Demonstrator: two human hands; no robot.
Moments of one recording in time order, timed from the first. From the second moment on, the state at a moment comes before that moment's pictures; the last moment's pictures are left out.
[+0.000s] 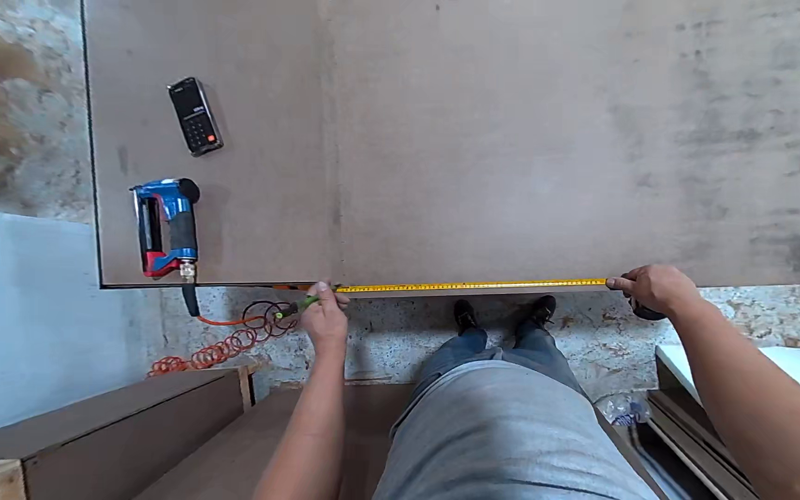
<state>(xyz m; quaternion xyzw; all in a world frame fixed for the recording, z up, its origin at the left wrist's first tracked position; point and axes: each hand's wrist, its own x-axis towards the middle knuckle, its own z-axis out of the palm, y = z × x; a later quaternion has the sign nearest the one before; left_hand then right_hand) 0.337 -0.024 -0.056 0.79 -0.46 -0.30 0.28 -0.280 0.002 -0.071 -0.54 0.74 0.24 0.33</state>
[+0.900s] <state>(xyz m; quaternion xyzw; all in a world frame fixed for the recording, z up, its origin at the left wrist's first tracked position) 0.263 -0.047 -0.085 0.69 -0.55 -0.45 0.15 -0.281 0.004 -0.075 -0.54 0.74 0.21 0.34</state>
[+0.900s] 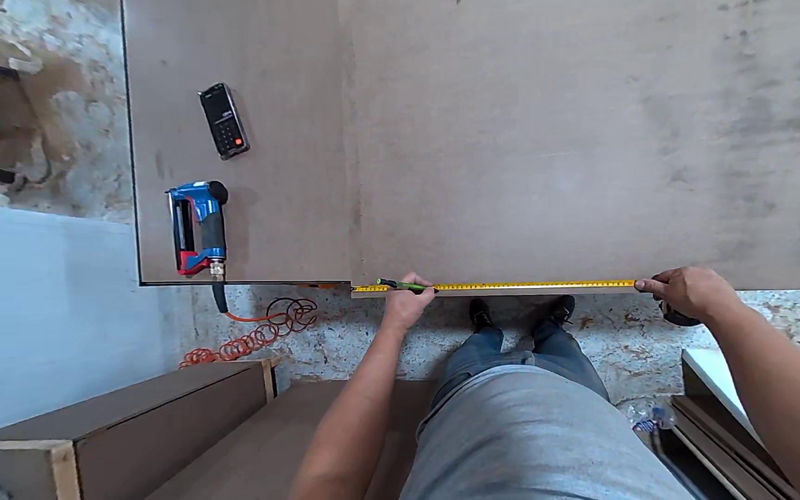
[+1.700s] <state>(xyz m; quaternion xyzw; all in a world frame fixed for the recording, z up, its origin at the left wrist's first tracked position) 0.262 -0.045 -0.089 0.69 -0.56 -0.44 0.16 -0.278 0.004 -0.074 -0.53 0.75 0.21 0.33</state>
